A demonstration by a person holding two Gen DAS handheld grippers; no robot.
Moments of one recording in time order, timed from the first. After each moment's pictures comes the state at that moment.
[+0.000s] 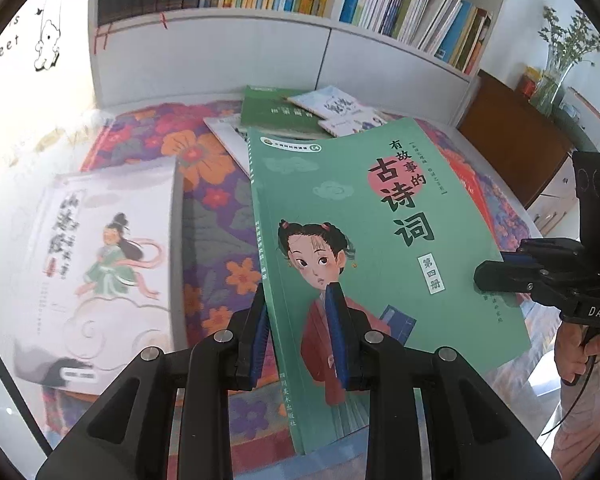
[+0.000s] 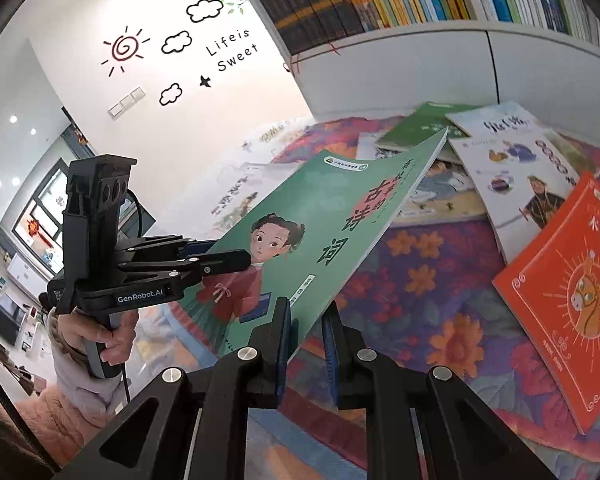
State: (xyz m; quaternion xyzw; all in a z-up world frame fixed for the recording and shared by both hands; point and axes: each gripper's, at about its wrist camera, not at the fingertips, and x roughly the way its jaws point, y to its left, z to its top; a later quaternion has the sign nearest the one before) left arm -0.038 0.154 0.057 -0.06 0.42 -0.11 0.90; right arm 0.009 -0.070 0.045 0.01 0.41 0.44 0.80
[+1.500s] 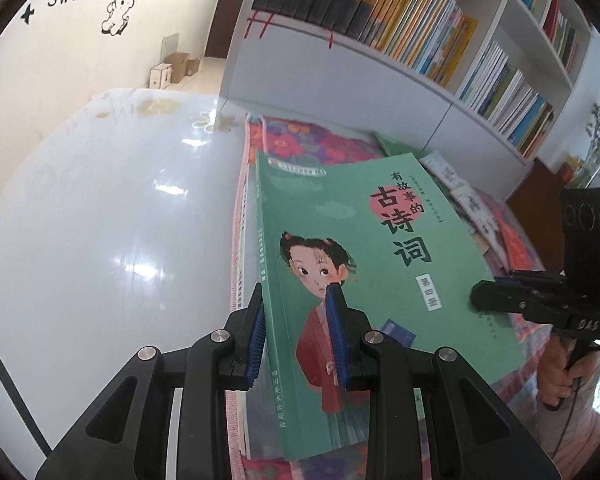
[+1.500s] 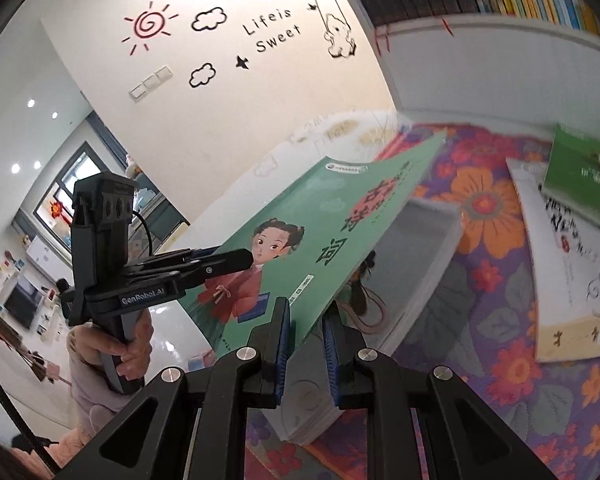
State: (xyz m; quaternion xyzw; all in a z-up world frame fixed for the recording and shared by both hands) left arm -0.031 0.365 0.022 -0.16 0.39 -0.06 0.91; right arm 0.047 0.147 0.029 0.01 0.42 0.50 0.76
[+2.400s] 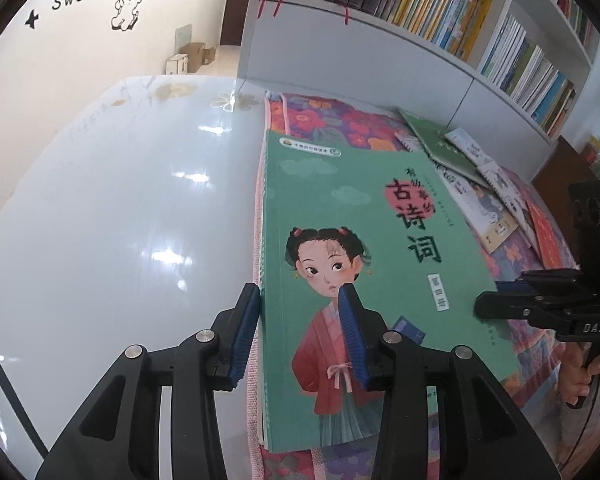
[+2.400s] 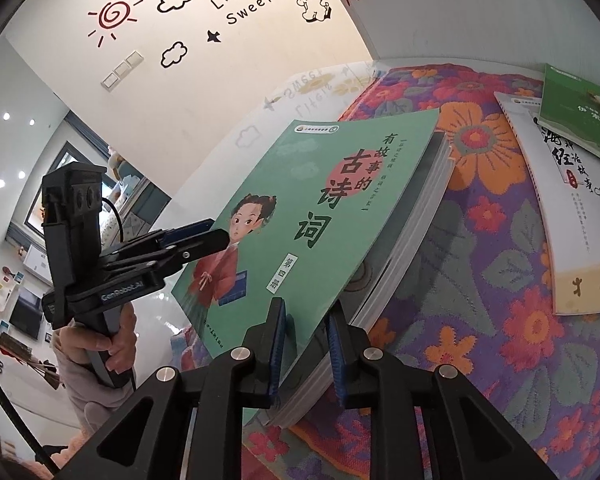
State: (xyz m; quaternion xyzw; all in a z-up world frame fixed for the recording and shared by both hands) left arm -0.031 0.363 0.010 -0.13 0.42 -0.02 0.90; right arm 0.060 0.157 0.000 0.00 0.49 0.47 0.74
